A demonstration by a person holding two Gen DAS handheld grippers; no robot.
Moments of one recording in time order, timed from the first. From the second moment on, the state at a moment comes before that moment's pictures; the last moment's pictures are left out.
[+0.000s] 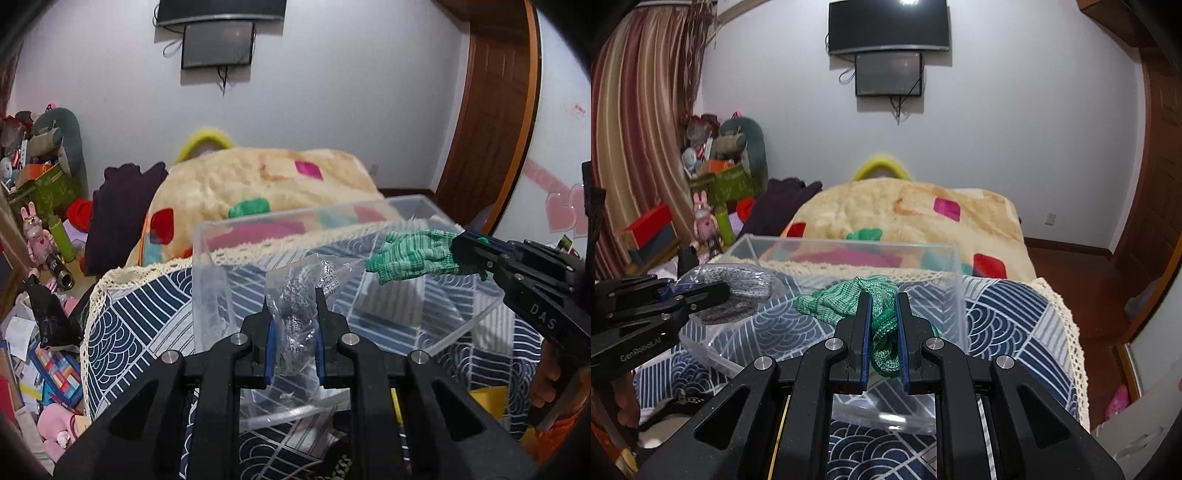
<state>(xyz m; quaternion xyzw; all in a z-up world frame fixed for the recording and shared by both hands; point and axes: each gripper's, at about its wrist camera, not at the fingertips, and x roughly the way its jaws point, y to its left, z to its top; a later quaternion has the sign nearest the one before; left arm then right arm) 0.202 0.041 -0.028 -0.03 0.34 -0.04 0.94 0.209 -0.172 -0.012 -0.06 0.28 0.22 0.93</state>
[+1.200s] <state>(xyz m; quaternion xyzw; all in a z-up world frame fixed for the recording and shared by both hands) 0.159 0.042 0.000 -0.02 0.29 -0.01 0.96 0.185 -0.184 0.008 -0.05 0.26 0.24 0.93</state>
